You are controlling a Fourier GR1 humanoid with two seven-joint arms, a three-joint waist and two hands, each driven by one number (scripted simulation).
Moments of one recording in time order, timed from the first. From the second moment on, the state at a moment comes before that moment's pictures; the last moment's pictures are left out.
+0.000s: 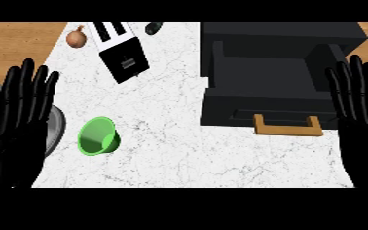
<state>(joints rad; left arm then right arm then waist) 0.02 0.09 0.00 -2.10 0.04 0.00 0.01 -0.01 -0.11 0.00 -2.10 -0.01 0.00 0.01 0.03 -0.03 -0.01</state>
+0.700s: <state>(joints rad) 0.23 0.01 -0.10 -2.16 0.11 0.08 0.01 0.03 -0.13 0.03 -2.08 0.06 0.03 0.01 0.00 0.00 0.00</state>
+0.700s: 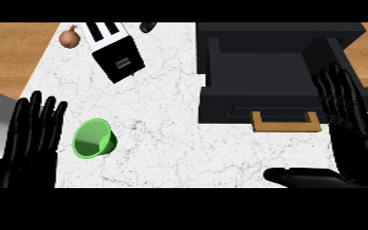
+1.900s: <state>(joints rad) 0.26 0.05 0.16 -1.58 0.15 0.03 -0.35 -0.02 -0.14 -0.06 -1.97 0.02 0.10 -0.05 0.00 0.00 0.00</state>
